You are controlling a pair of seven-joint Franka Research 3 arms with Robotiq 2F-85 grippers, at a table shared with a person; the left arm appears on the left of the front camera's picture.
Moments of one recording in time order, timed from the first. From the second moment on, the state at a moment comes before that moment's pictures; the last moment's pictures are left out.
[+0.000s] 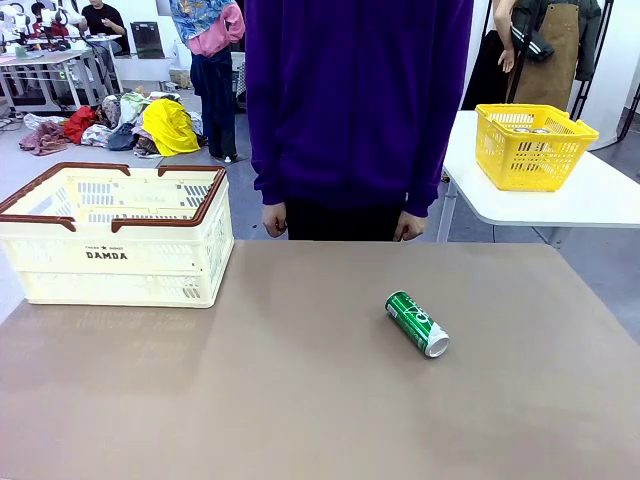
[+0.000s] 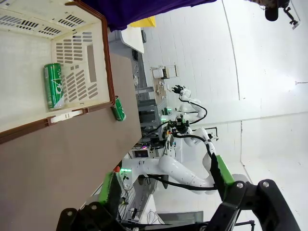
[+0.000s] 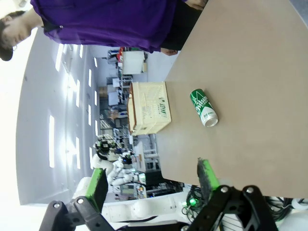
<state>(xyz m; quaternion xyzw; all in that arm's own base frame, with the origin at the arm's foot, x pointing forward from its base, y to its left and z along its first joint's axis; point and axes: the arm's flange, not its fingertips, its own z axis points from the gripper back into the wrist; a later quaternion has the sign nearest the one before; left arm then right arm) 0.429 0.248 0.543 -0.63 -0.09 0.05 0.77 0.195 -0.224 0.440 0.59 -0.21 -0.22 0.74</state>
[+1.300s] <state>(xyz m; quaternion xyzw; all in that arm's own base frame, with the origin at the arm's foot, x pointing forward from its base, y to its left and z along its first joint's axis) 0.429 0.248 0.543 -0.63 -0.09 0.05 0.77 0.309 0.094 0.447 0.19 -0.03 0.04 0.98</state>
